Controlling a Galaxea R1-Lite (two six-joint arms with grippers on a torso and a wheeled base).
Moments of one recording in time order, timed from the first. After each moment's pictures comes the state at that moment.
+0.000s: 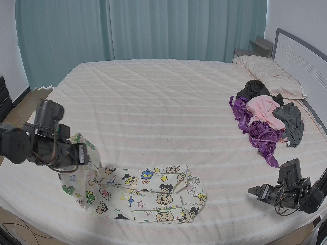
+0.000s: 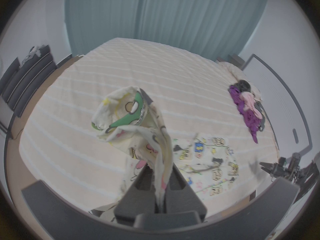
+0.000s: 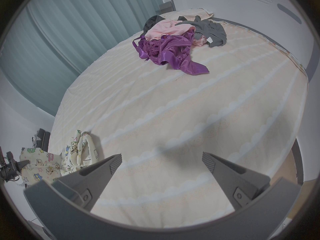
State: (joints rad) left arm -0.22 1.61 -0.86 0.07 -0.01 -0.31; right arm 0.31 1.78 -0.17 -0.74 -0.18 0.73
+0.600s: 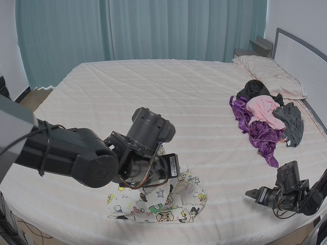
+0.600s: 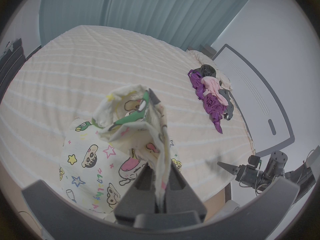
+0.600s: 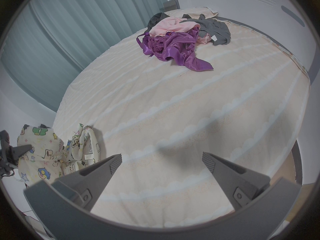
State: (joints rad) left arm -0.78 1.92 -1.17 0.03 0.13 -0.70; right arm 0.35 1.78 -0.16 -0.74 -0.19 0.74
